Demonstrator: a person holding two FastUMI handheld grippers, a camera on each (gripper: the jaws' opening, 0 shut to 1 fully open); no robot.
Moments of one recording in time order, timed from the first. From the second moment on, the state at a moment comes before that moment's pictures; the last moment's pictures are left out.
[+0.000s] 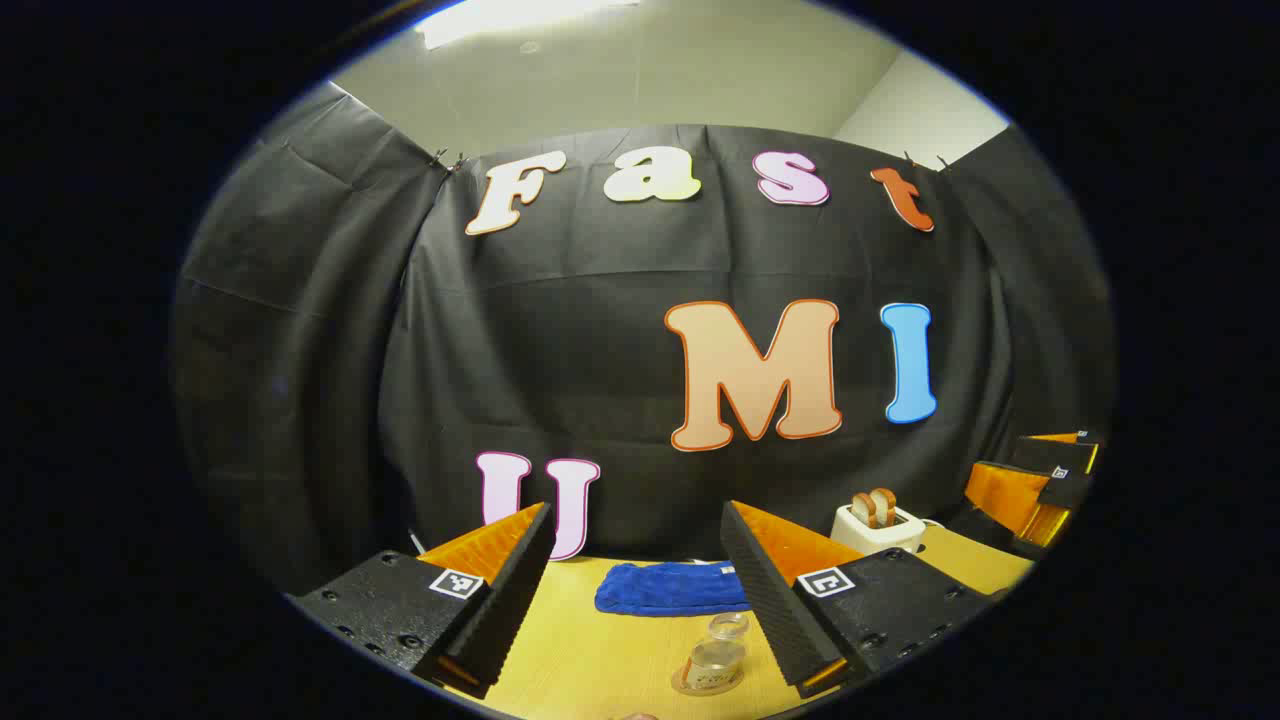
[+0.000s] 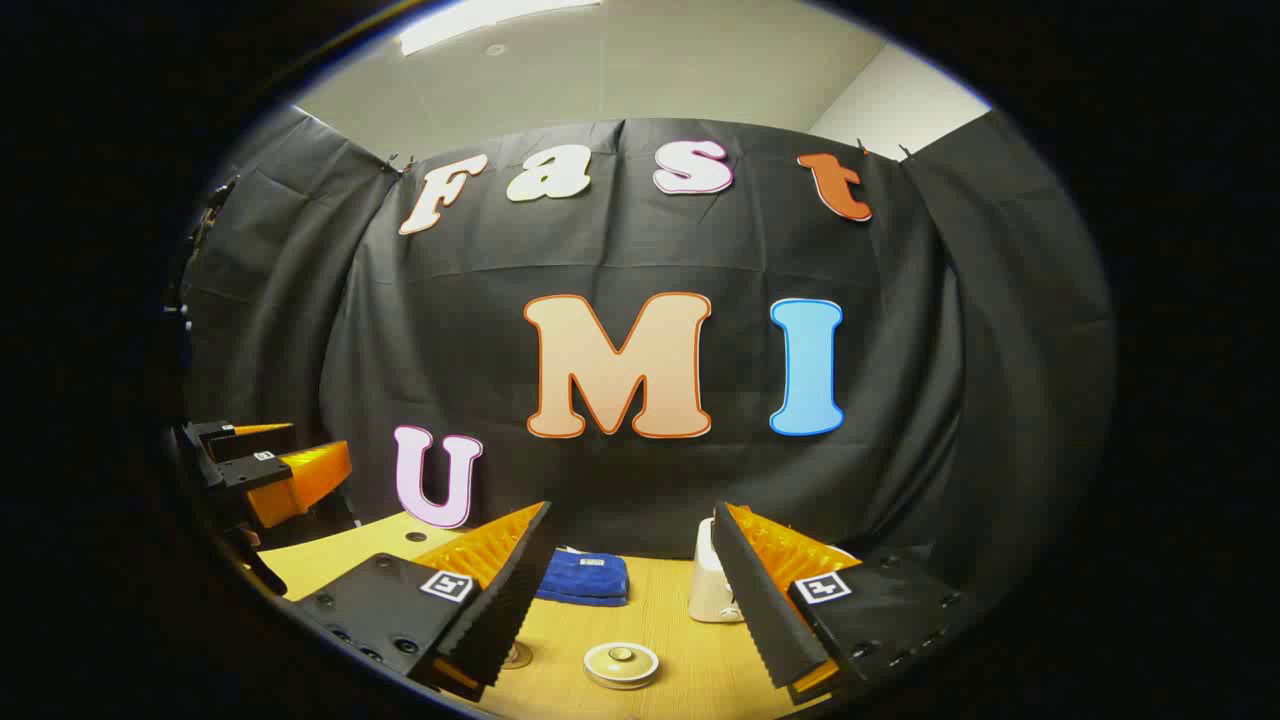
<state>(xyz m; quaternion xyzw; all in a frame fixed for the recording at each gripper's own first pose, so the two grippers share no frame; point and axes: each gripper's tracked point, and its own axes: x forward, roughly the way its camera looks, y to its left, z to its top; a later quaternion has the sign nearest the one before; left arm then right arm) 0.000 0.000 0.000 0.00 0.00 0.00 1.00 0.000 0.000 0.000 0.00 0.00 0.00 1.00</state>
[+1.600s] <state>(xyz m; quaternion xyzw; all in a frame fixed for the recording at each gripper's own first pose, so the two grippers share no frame) -0.007 0.029 -0.004 0.01 0.01 0.04 1.00 0.067 0.000 -0.173 -0.06 0.20 0.07 0.98</state>
